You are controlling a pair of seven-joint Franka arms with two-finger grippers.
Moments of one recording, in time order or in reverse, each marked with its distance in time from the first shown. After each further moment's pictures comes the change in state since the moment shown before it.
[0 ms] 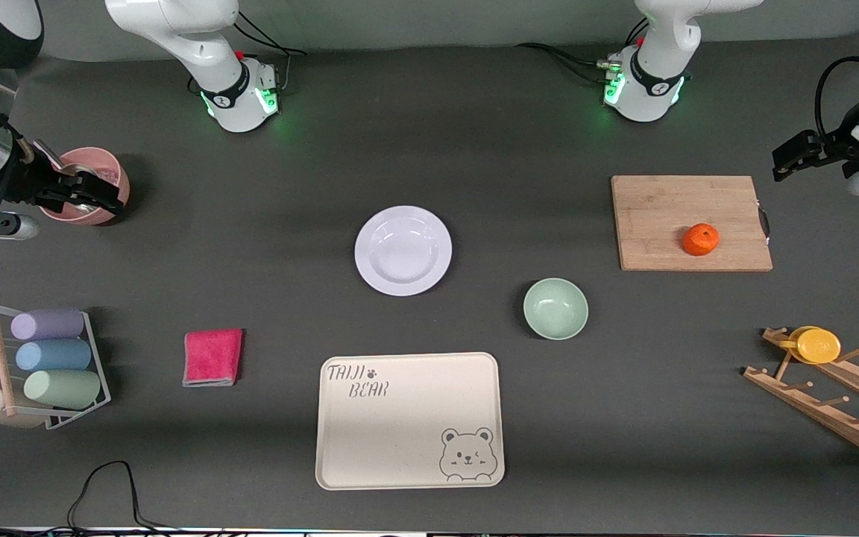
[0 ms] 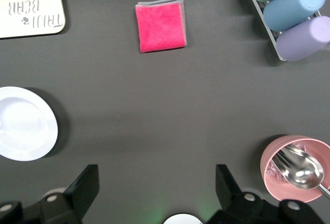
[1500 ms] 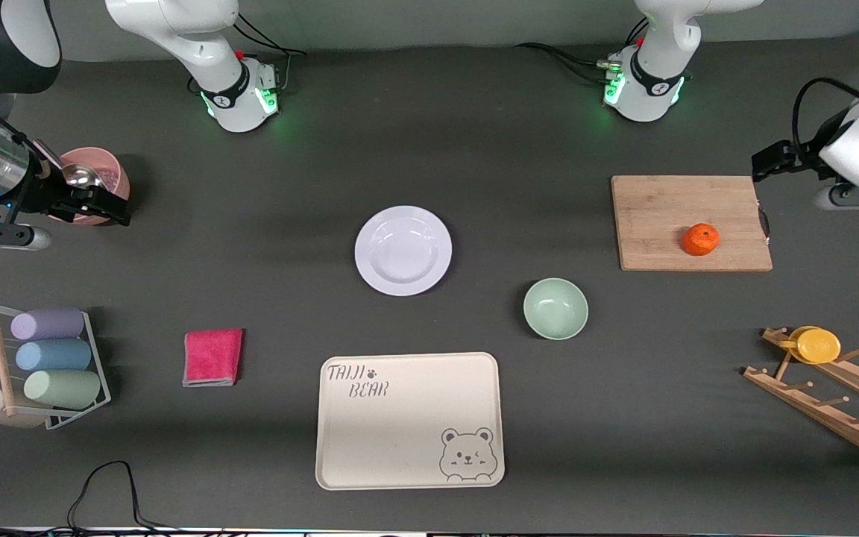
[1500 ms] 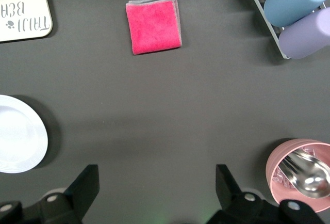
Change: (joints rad) left arm -0.004 0.023 0.008 -0.099 -0.011 0.006 -0.001; right arm -0.022 -0.050 -0.016 -0.159 0.004 0.122 0.000
